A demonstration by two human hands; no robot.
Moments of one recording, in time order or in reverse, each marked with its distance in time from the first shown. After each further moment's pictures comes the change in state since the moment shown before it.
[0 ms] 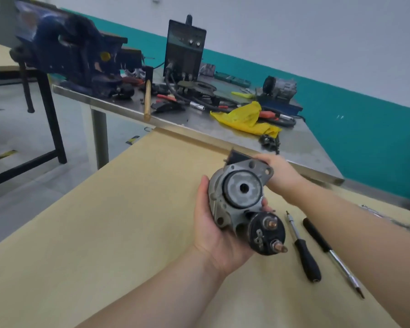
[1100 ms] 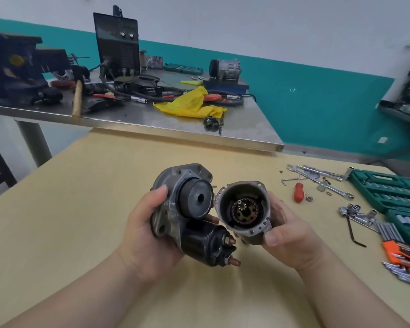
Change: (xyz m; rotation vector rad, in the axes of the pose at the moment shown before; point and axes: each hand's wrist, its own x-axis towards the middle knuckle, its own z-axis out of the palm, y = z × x) left_hand -0.015 -0.033 -0.014 0.685 -0.044 0.119; right_hand -0.192 0.087 -0.035 1.086 -0.386 -0.259
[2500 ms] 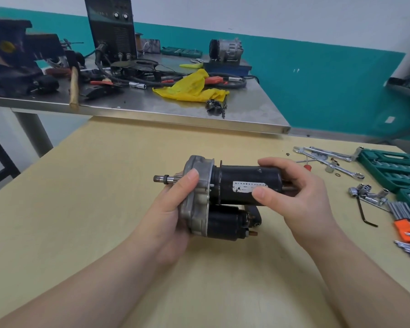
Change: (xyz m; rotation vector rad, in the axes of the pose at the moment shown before) left_hand 0.001 -0.003 0.017 0.210 0.103 -0.093; right_hand -0.005 -0.005 0.035 -0.777 0.724 -0.265
